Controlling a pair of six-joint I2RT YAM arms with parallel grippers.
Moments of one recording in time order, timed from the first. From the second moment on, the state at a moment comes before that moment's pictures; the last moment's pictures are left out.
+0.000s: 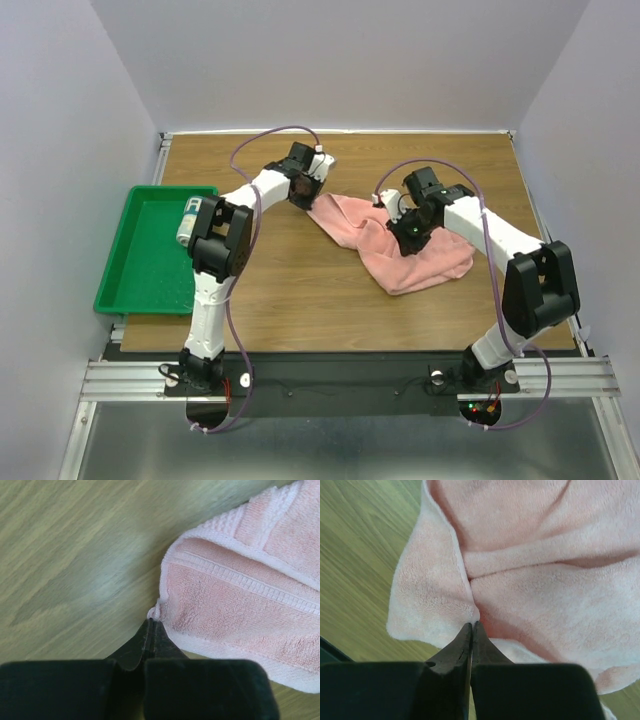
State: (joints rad) left arm -0.46 2.21 1.72 -0.49 0.09 0.15; right arm 0.37 1.62 1.21 -0.83 -0.27 -0.45
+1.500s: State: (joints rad) left arm -0.24 2.00 1.52 -0.56 0.06 0.23; right arm -0.21 1.73 1.25 -0.89 -0.44 -0.46
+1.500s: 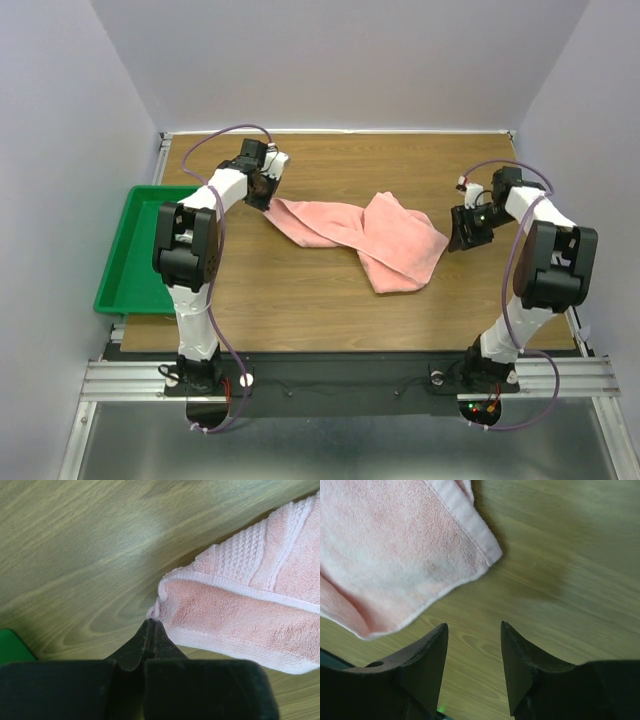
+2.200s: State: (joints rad) left arm -0.24 2.00 1.52 -0.56 0.08 0.23; right arm -0.28 1.97 1.29 -0.80 -0.71 -0.09
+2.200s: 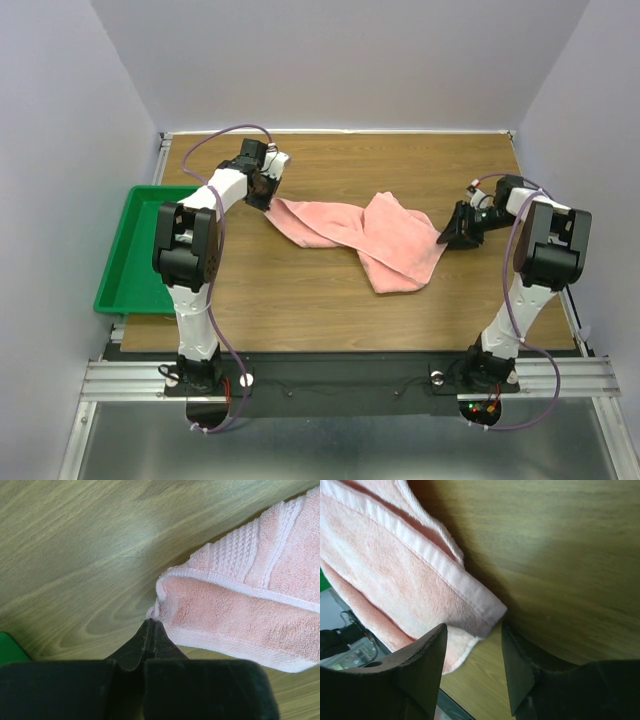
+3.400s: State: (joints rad) left arm -0.15 1.56 1.63 -0.49 0.08 0.29; right arm -0.46 1.64 1.78 -0.76 -0.73 0.11
